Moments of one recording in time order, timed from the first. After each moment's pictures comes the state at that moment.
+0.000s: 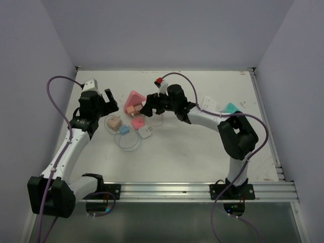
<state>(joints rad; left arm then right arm) -0.11 1.10 0.87 -0.29 -0.15 -0.40 0.67 1.91 1.28 0.25 -0.40 0.41</state>
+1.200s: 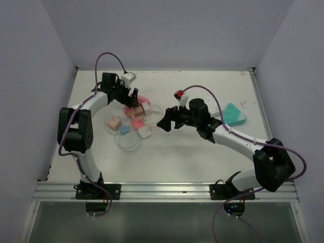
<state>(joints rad) -0.11 1.87 1.32 -0.24 0.47 0.29 0.64 1.41 0.84 0.18 -0.36 0.38</state>
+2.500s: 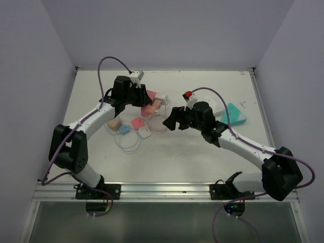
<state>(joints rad) -0.34 1.66 1.19 -0.13 0.32 -0.24 0.64 1.30 0.79 0.09 -0.21 0.47</state>
